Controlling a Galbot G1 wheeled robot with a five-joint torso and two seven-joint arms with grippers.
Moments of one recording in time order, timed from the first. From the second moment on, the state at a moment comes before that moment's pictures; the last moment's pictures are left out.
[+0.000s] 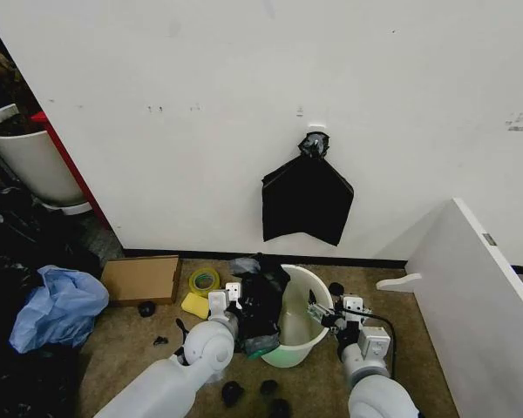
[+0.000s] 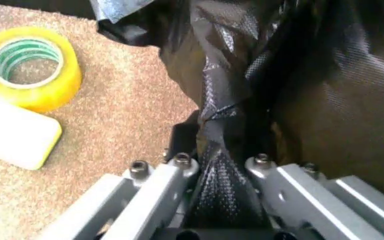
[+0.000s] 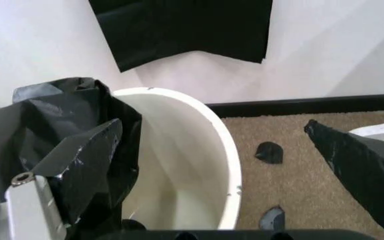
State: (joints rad) left arm 0.97 -1.11 0.19 -1.77 -0.99 0.35 -0.63; right arm -1.43 1.06 0.05 2.17 0.54 -0.24 0.67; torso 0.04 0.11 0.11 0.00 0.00
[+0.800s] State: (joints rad) left arm 1.05 -1.10 0.15 -1.93 -0.80 0.27 -0.62; right arm -1.22 0.97 -0.04 2.35 0.63 -0.41 0.48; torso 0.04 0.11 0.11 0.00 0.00
